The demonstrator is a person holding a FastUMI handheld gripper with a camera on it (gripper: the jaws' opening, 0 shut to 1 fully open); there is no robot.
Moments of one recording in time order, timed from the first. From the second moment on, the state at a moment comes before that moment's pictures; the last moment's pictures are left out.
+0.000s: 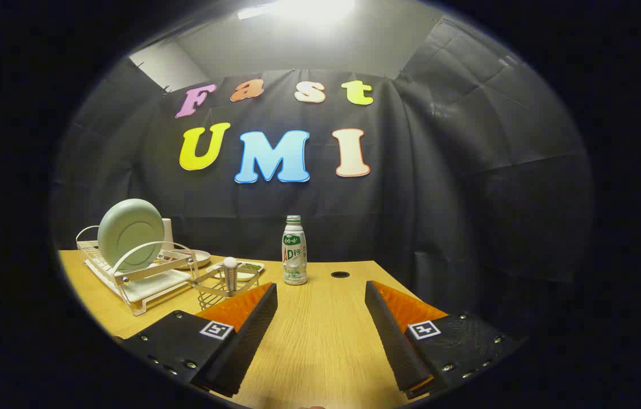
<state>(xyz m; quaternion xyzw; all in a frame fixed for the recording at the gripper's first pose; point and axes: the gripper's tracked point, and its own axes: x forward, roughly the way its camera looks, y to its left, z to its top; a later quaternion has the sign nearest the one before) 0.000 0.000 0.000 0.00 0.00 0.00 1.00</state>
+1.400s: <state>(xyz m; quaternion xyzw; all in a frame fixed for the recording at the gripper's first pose) -0.037 0.225 0.219 -0.01 0.02 0.06 1.00</state>
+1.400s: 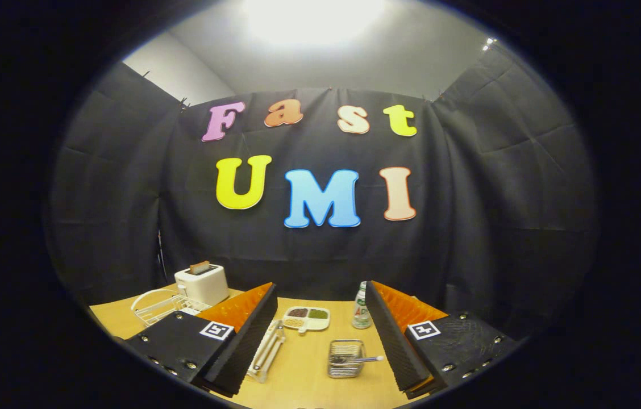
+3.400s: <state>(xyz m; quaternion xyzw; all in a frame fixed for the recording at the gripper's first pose) 0.081 0.387 0.019 -0.04 0.43 -0.05 0.90</state>
